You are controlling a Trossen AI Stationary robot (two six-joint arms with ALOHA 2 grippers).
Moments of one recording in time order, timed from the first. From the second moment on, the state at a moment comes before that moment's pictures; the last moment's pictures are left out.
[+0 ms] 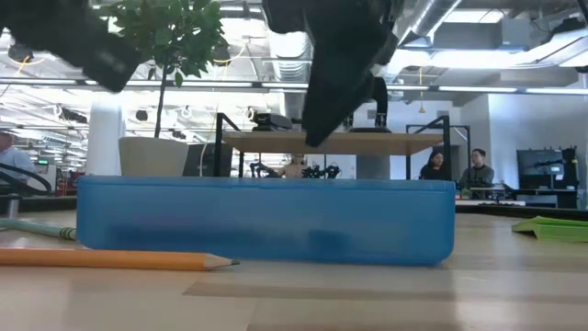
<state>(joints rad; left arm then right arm) -0.45 0.76 0.37 -0.04 -0.07 -0.26 0.33 2.01 1.60 -0.71 0.08 0.44</state>
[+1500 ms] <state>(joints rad) -0.47 1.44 0.49 -0.19 -0.08 -0.15 0.50 1.72 1.60 -0.71 0.30 0.44</state>
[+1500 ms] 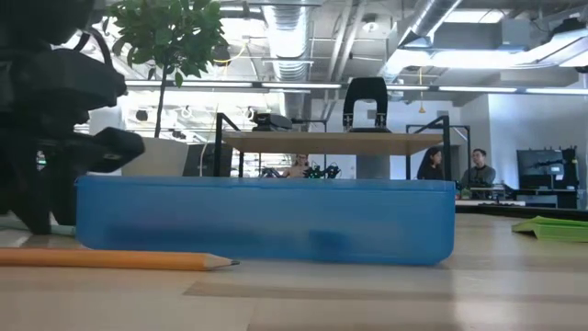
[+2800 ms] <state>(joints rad) -0.37 1.49 0.97 -0.34 -0.12 0.00 0.59 1.54 1.55 -0.95 0.69 0.60</state>
